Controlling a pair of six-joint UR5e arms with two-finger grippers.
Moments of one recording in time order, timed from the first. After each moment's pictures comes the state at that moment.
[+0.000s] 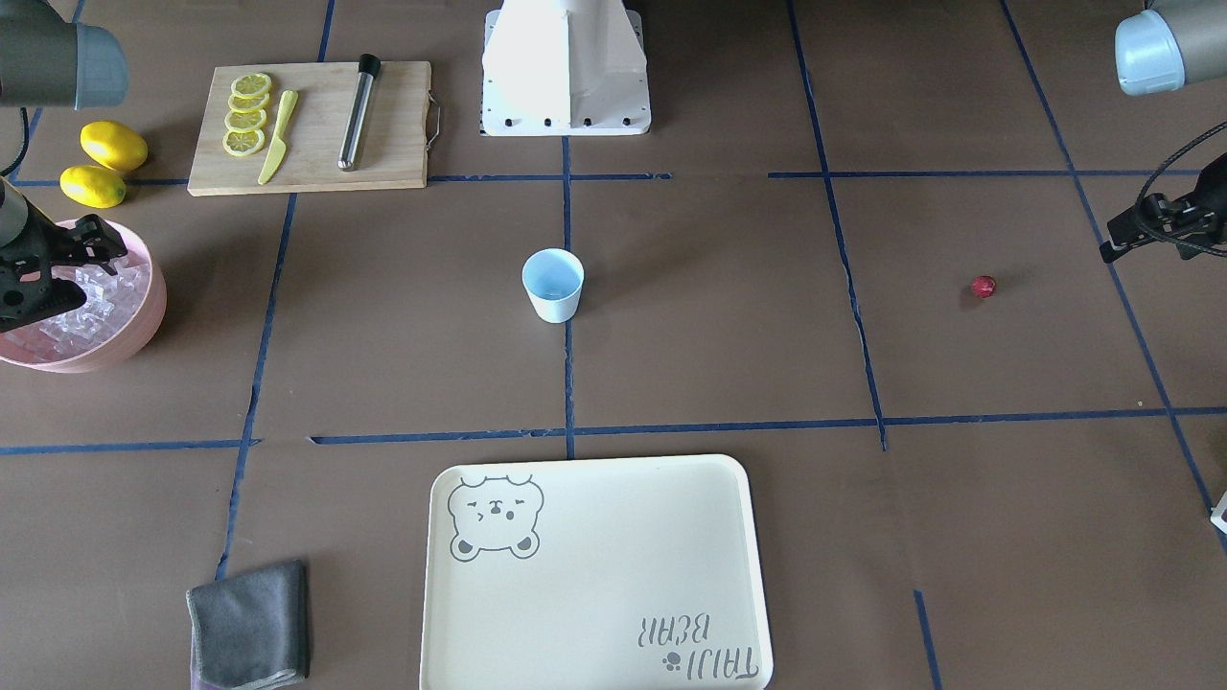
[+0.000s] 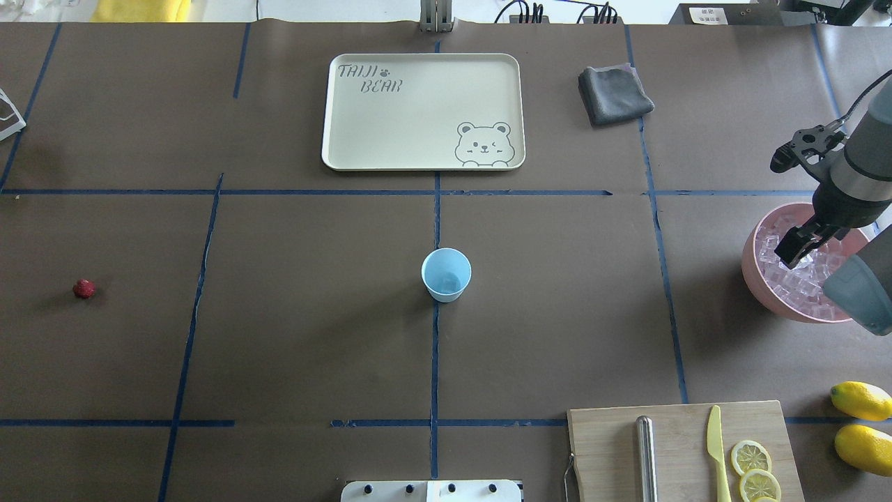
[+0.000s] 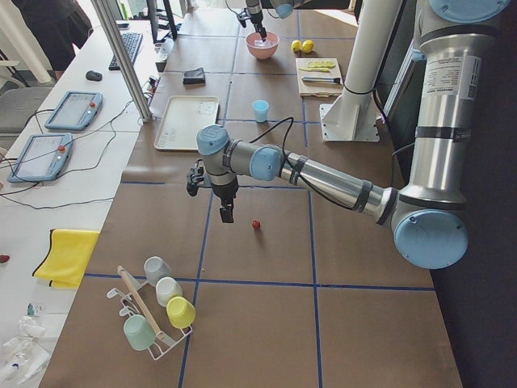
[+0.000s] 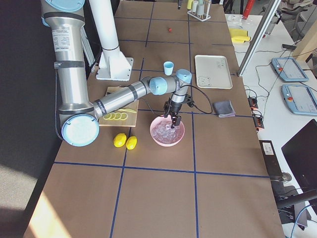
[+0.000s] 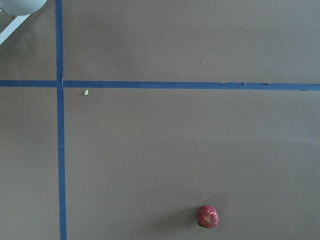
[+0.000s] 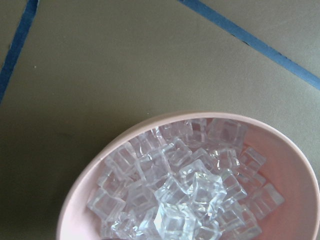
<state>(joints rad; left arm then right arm) -1.29 -1.62 -1.86 -1.45 -2.34 -0.36 0.99 -1.48 1.89 -1.84 2.10 0.09</state>
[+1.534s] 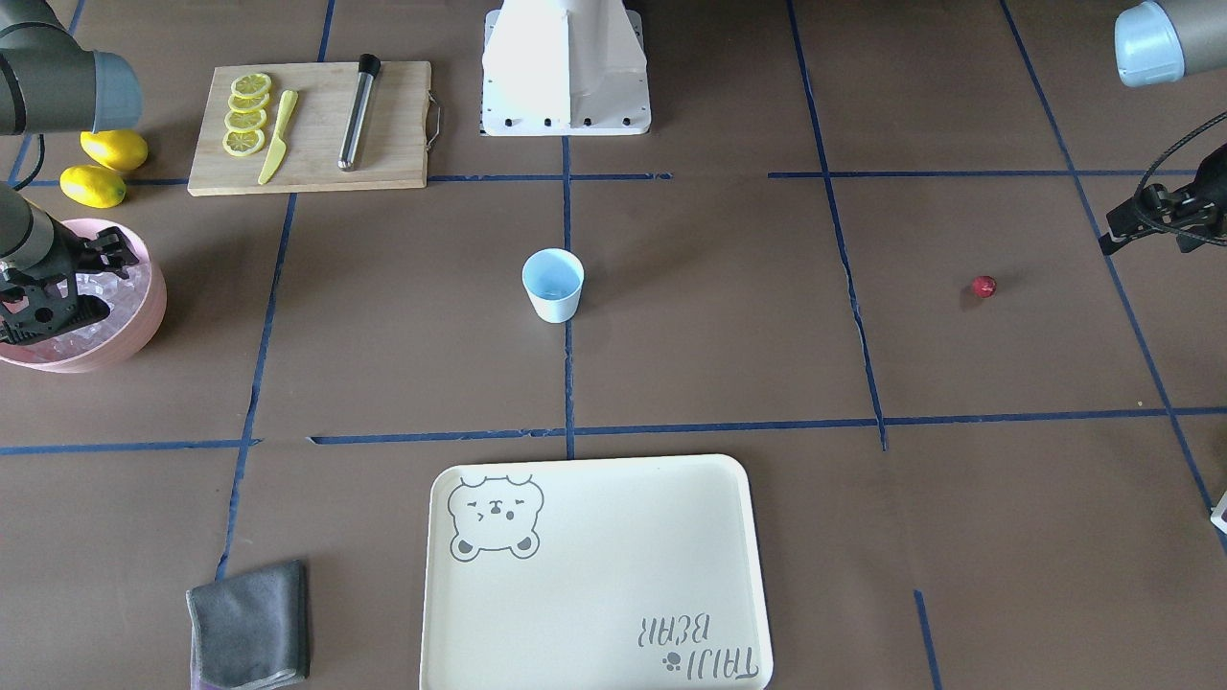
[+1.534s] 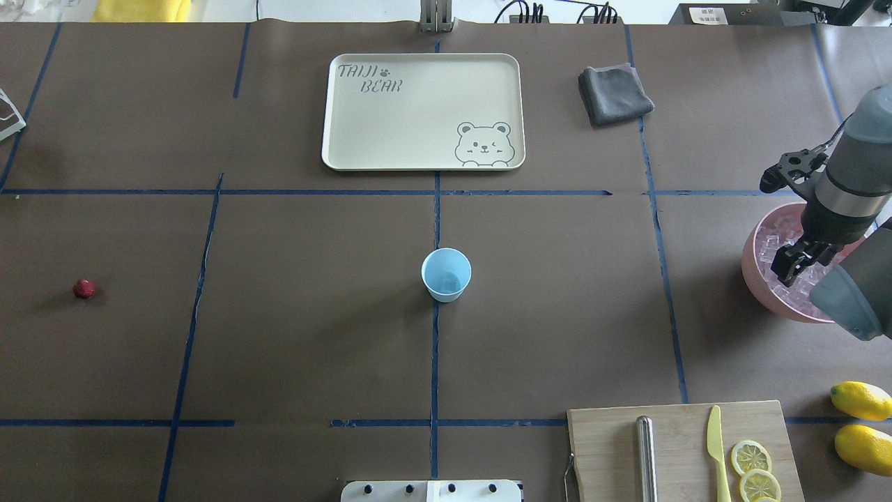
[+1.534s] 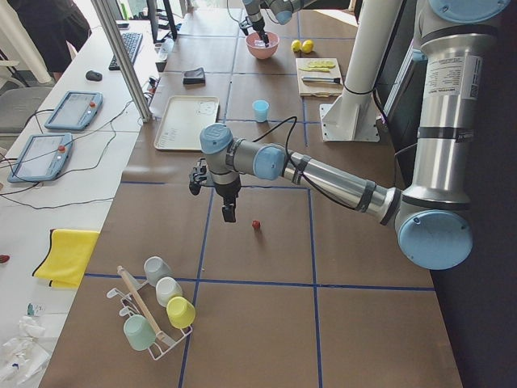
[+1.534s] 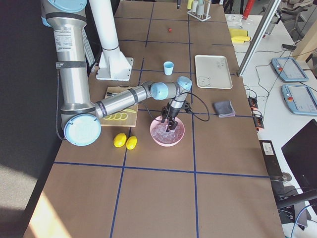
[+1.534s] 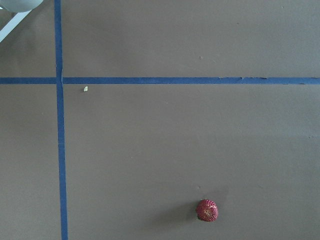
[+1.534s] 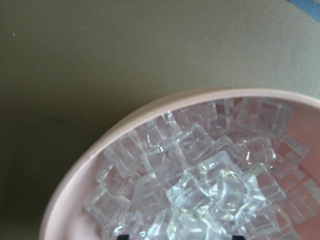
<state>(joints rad) -1.29 -1.60 -1.88 -1.45 -2.34 -0.35 0.96 -1.49 1.83 -1.84 2.14 0.08</state>
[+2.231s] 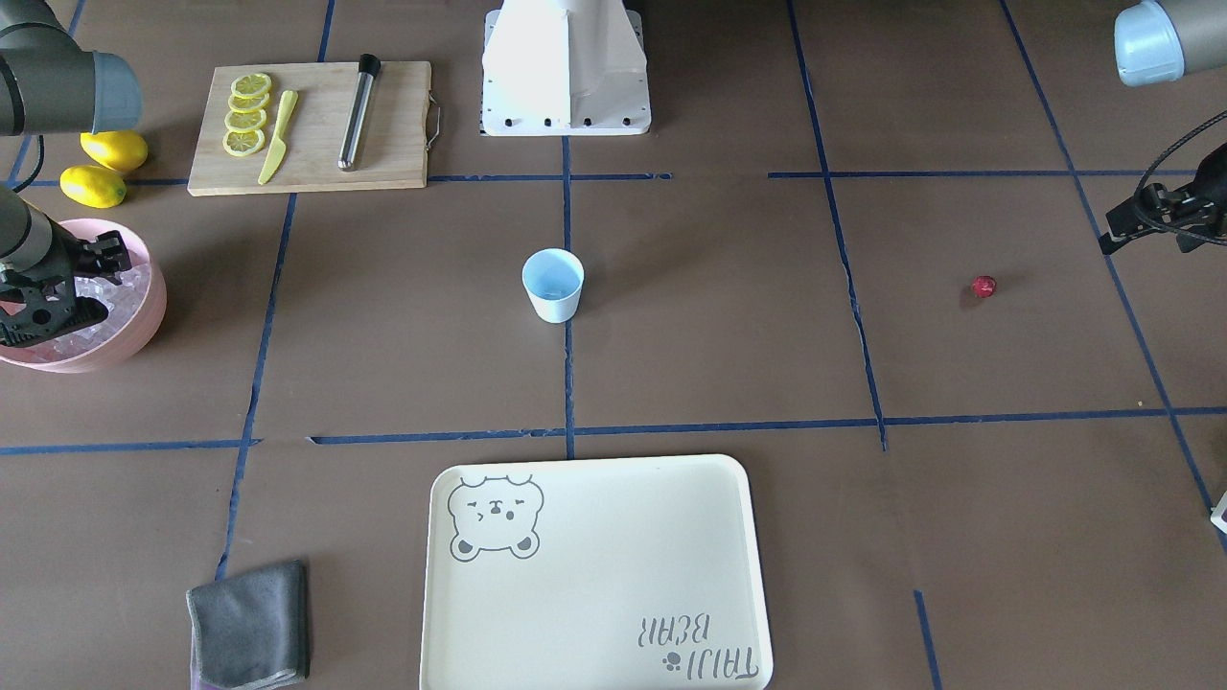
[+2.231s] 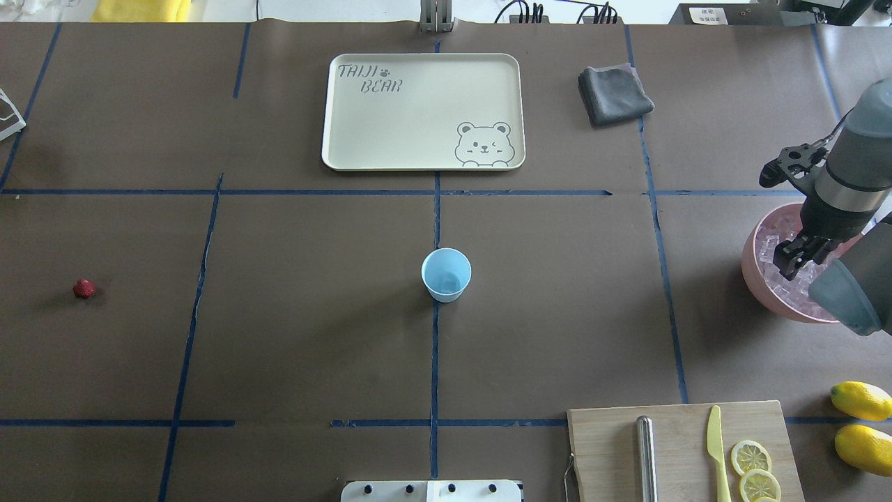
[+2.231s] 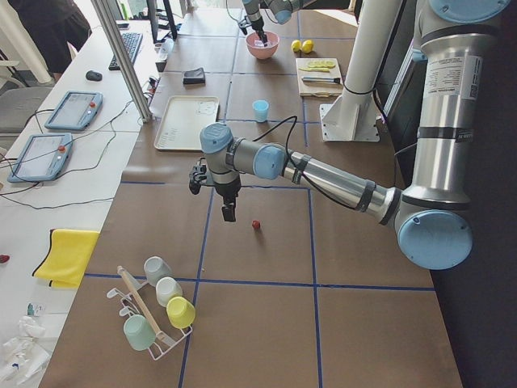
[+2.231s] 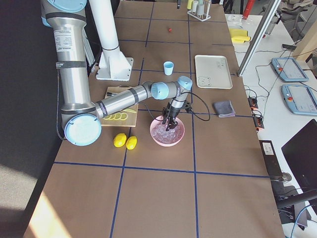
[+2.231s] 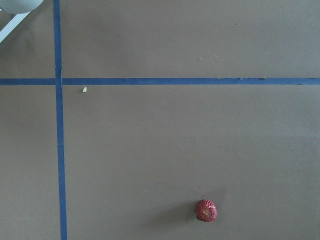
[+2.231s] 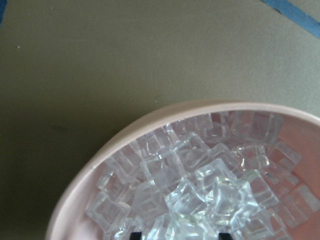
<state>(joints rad) -1.29 -1.60 -1.89 -1.45 -2.34 -0.35 0.97 -1.48 1.83 -1.84 2.14 0.09</state>
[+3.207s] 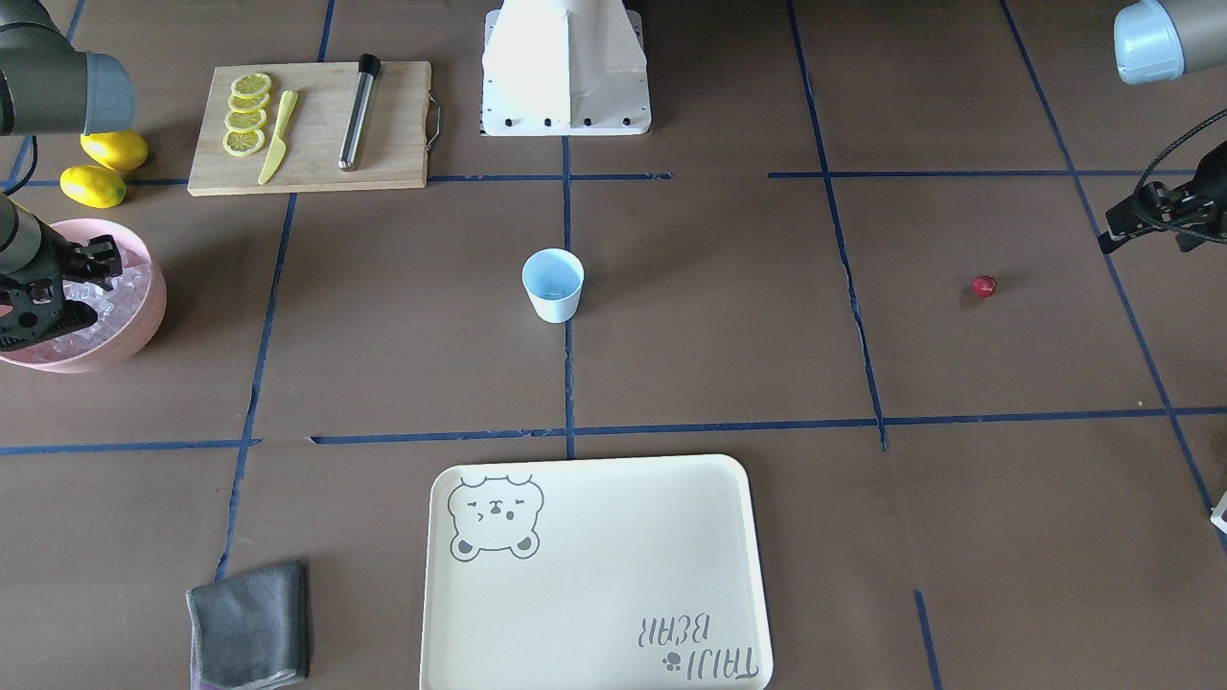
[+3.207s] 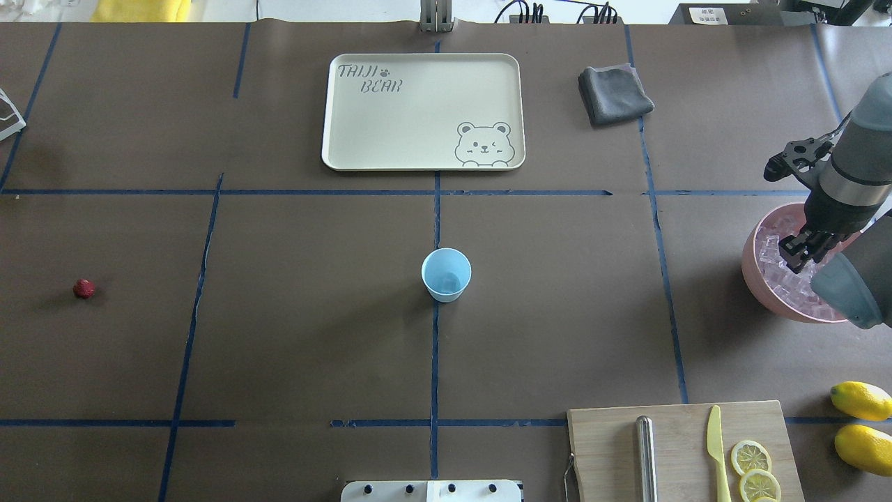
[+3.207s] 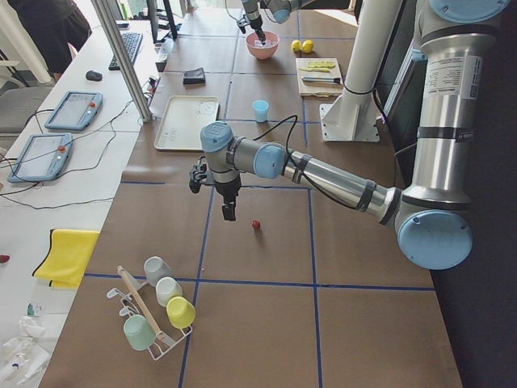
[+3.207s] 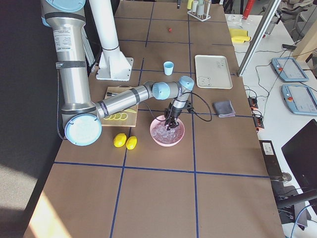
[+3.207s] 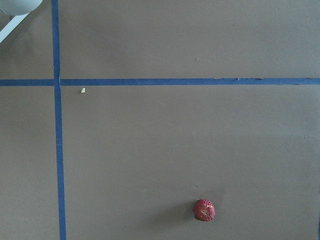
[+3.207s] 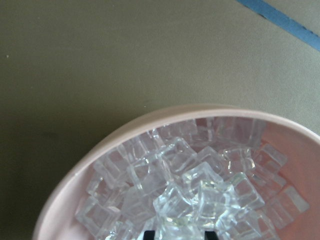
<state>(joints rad) -1.29 -1.60 -1.89 -1.45 -2.34 -0.35 0.99 -1.47 1.81 -1.84 2.14 0.09</state>
